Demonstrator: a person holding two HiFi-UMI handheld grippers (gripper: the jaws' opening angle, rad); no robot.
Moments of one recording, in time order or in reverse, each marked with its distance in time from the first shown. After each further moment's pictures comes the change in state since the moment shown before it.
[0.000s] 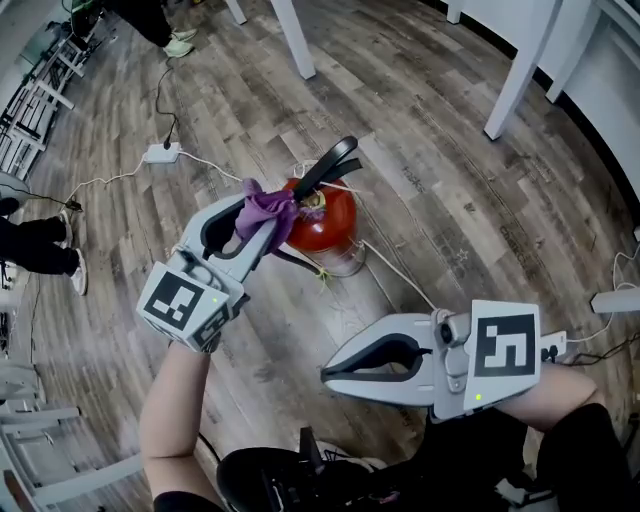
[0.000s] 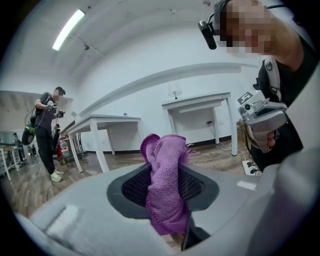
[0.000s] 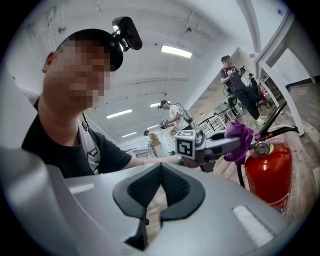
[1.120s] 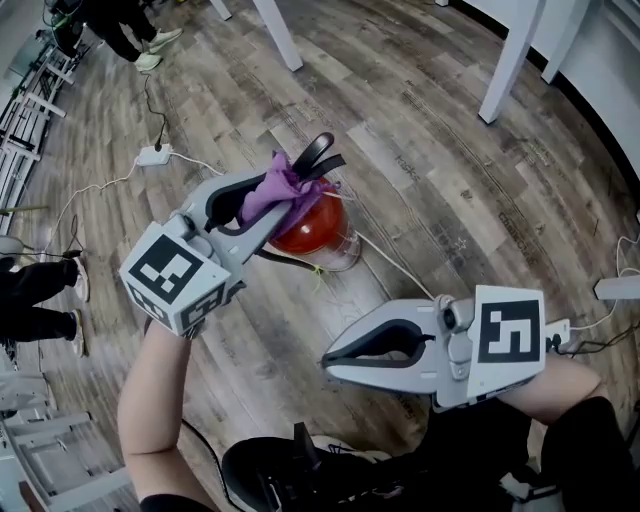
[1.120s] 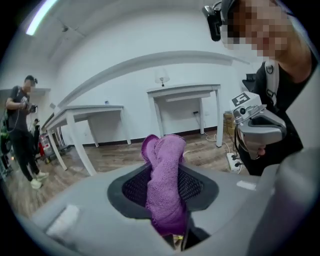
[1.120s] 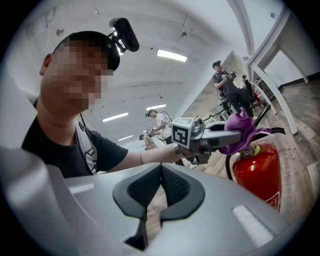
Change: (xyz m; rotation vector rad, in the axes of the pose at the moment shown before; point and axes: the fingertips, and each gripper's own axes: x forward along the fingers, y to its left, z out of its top) left arm 0.049 -0.023 0.020 0.053 0.170 -0.197; right arm -0.024 -0.020 0.006 0.025 -0.042 -0.037
